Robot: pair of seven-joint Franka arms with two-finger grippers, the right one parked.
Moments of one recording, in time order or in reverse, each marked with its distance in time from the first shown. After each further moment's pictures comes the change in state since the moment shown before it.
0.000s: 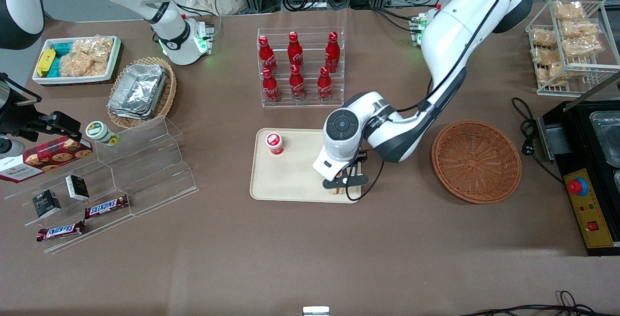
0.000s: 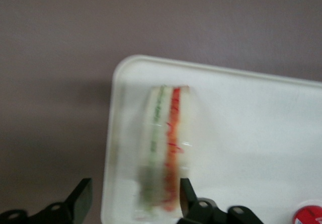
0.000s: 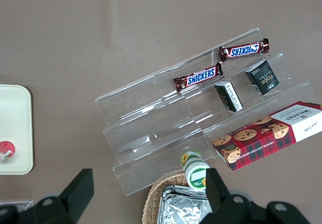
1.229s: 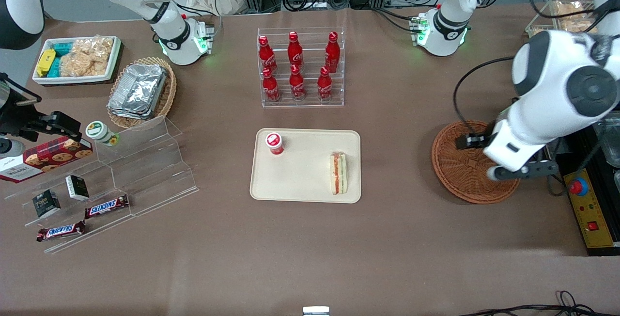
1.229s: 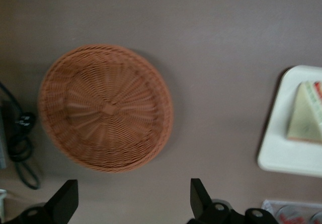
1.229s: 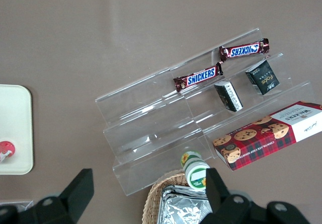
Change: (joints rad) arm 0.150 -0.599 0.522 -0.273 -0.488 -0.229 0.825
